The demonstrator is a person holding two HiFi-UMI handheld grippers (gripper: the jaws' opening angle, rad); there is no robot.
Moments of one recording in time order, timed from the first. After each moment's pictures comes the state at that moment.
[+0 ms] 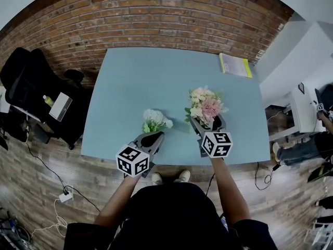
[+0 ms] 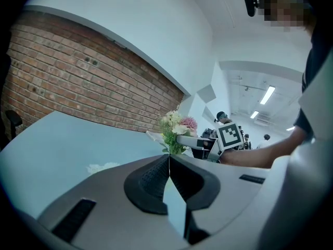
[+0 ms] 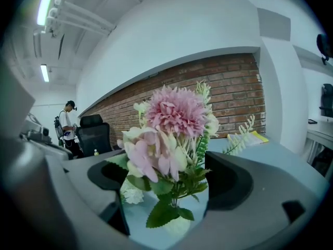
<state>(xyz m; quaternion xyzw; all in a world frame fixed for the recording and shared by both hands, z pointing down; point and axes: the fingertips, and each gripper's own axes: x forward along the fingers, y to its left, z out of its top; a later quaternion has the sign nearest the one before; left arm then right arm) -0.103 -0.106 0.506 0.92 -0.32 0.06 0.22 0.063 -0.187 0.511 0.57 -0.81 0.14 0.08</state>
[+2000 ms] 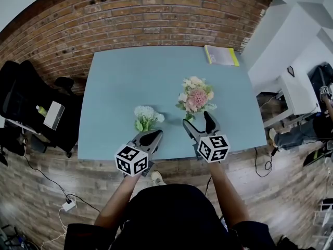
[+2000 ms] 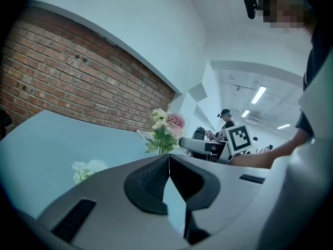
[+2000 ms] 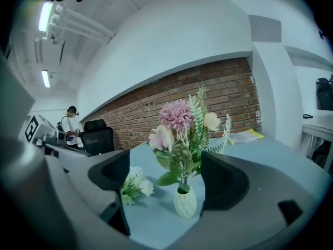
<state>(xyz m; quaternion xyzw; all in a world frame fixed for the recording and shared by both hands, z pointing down) -0.075 -0.081 0.502 0.94 -0.28 0.06 0.21 0.065 -0.127 0.502 0.57 -0.81 0.14 0.05</state>
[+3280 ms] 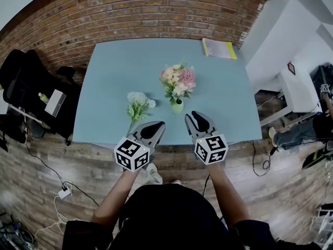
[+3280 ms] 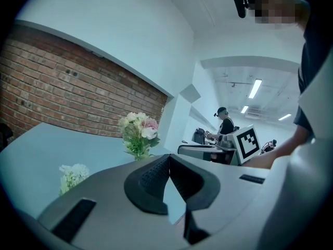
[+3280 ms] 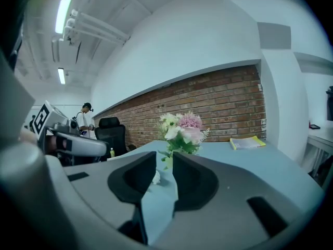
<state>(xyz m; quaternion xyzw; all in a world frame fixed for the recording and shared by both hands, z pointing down) -0.021 -0.023 0.472 0.94 -0.29 0.05 0.16 0.082 -0.054 0.484 0.53 -0.84 0.10 0.06</state>
